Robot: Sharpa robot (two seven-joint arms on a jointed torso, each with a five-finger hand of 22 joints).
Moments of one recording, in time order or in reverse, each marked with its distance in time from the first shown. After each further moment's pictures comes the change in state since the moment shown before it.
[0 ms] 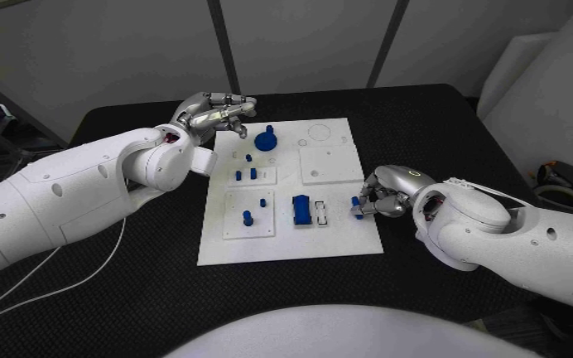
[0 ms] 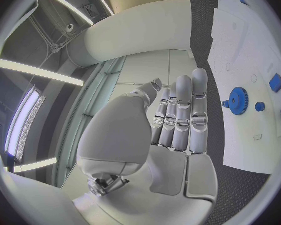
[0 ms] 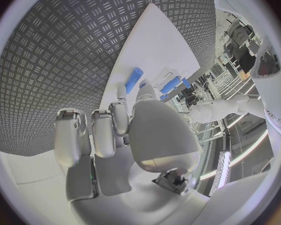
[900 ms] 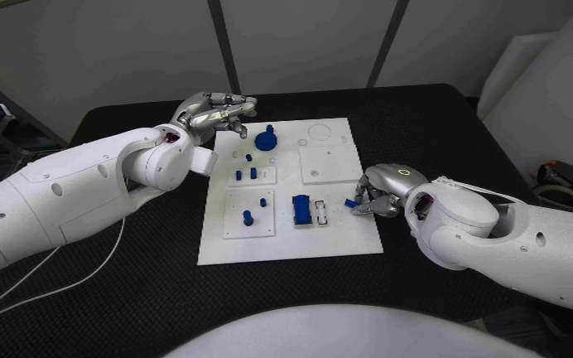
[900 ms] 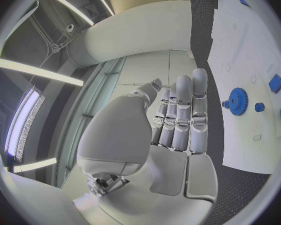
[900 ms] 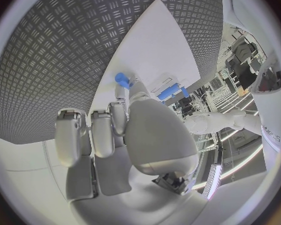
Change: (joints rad) left arm 0.000 -0.002 0.000 0.002 0.000 0.004 -0.003; left_hand -0.001 0.001 -0.003 0.003 0.000 -0.006 -0.001 0.000 -0.001 -0.007 0.000 0.007 0.002 0.000 0.000 0.000 -0.003 0.000 0.000 0.000 -0.008 -0.003; right arm 0.001 0.032 0.001 0.004 -0.125 0.049 -0.031; right_hand 0.088 -0.007 0.177 -0.103 -0.085 0.036 -0.014 -0.030 0.010 -0.009 -0.006 -0.005 0.066 -0.002 -0.010 0.000 0.000 0.000 0.000 -0.007 0.000 0.000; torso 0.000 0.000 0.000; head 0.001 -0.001
